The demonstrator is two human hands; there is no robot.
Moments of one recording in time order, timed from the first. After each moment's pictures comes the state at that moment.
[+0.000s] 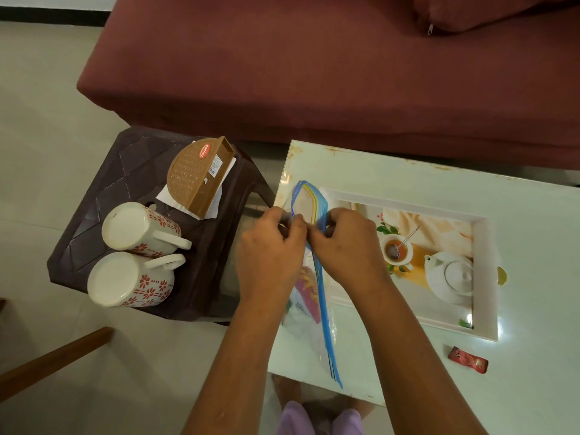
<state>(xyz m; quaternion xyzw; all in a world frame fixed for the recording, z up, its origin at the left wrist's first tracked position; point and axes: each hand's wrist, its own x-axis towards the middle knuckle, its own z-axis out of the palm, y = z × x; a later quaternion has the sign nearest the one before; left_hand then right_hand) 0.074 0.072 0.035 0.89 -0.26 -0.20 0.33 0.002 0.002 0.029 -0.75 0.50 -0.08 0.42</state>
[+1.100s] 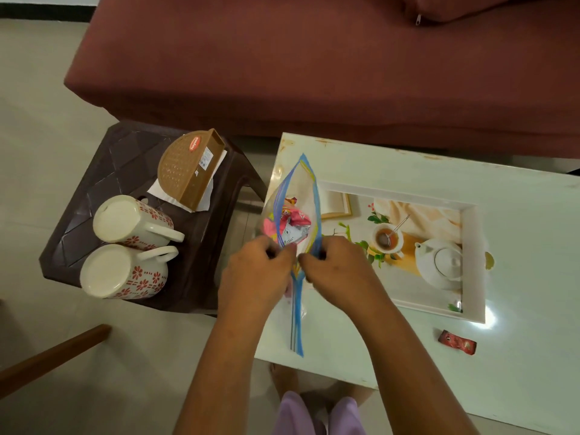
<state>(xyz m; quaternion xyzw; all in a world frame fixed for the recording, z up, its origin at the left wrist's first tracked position) 0.059 0.103 0.040 0.88 -0.19 -0.34 0.28 -0.029 0.029 0.031 -0.70 0.51 0.03 0.50</state>
